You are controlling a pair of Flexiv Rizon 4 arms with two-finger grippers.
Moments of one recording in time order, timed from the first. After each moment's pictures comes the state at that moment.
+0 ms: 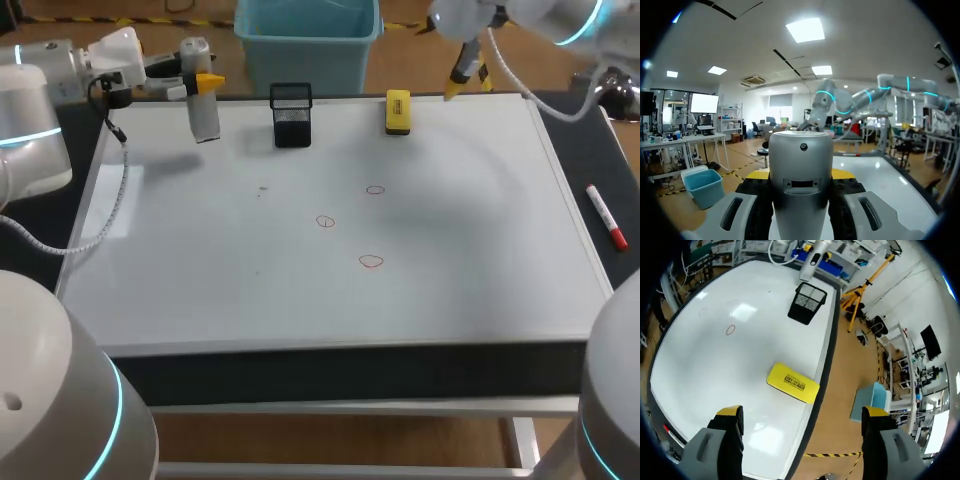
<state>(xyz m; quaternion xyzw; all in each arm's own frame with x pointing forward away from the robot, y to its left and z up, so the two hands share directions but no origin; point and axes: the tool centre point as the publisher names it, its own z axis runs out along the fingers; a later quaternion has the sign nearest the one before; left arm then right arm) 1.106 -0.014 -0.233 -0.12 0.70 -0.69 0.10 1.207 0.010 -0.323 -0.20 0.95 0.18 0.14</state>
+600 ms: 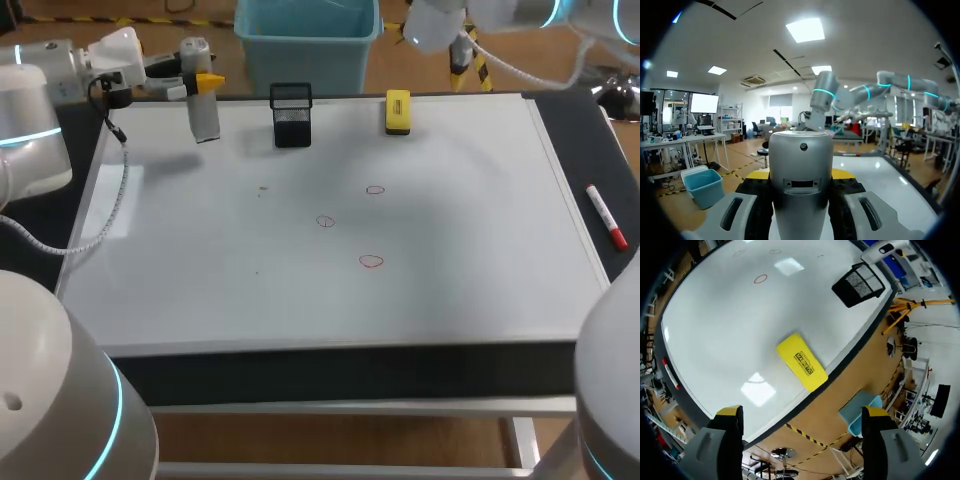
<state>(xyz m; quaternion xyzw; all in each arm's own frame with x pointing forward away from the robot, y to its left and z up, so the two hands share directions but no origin) 1.106 -0.014 -0.233 -0.12 0.70 -0.69 0.10 1.224 0.011 -0.331 -0.41 0.90 -0.03 0.13</state>
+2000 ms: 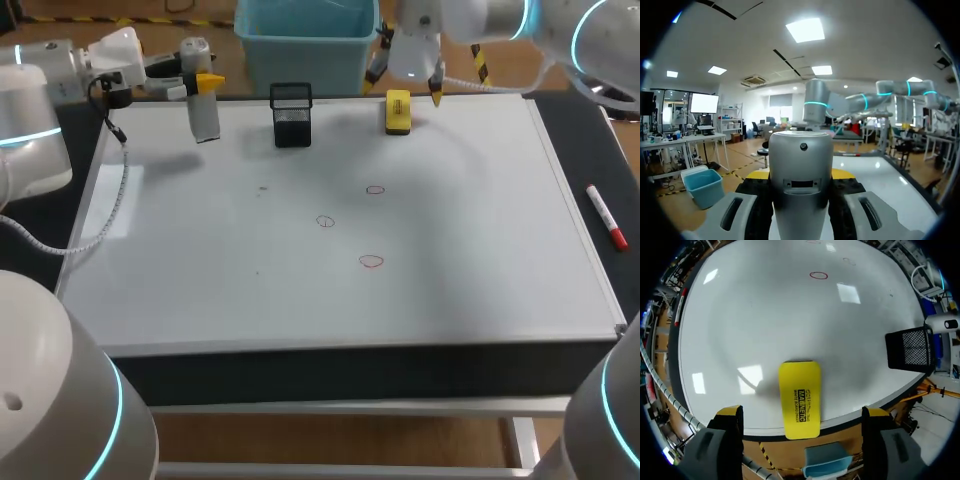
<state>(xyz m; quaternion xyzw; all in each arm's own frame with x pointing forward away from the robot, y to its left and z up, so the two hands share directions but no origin) 1.106 -0.014 -0.233 -0.12 0.70 -0.69 0.10 1.207 0.056 -0.405 -0.65 0.76 0.02 0.04</state>
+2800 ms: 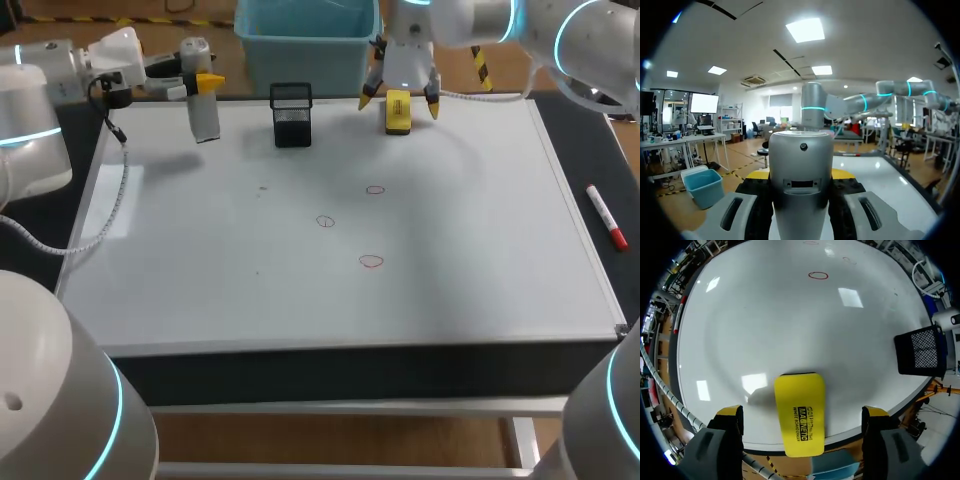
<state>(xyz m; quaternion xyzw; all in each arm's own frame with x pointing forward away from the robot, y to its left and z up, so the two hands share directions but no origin) 1.106 -0.014 -0.233 -0.12 0.70 -0.69 0.10 1.195 0.056 -0.427 -0.64 0.76 0.02 0.00</state>
